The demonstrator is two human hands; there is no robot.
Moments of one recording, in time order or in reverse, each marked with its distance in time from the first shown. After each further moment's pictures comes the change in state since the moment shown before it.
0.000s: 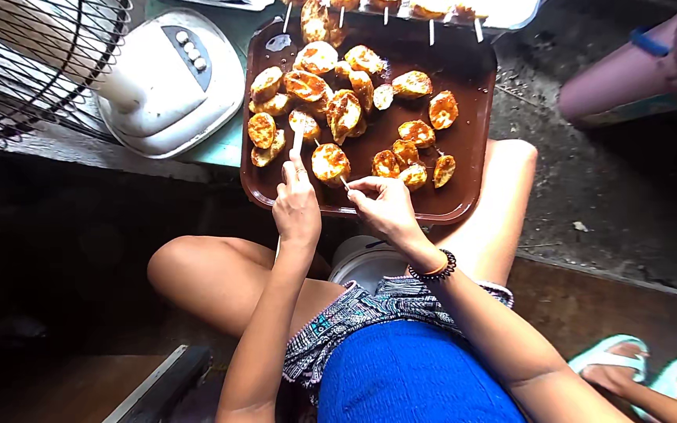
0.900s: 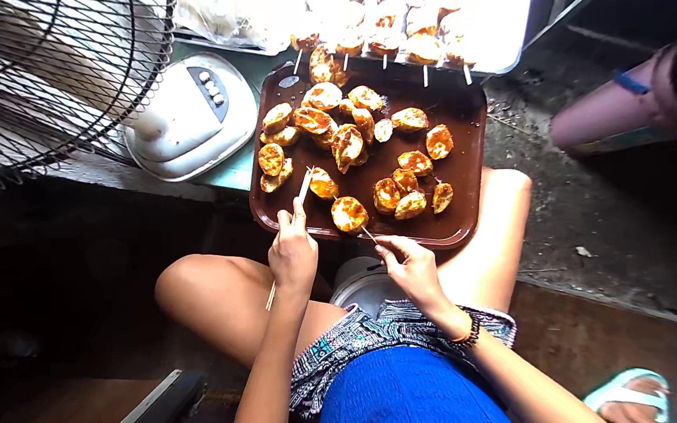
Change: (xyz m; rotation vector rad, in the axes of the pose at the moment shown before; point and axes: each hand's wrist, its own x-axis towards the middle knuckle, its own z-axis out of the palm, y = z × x) left_hand -0.032 -0.020 -0.003 -0.278 0.077 -0.065; right_hand -0.037 0.072 -0.015 -0.266 0.109 -0.220
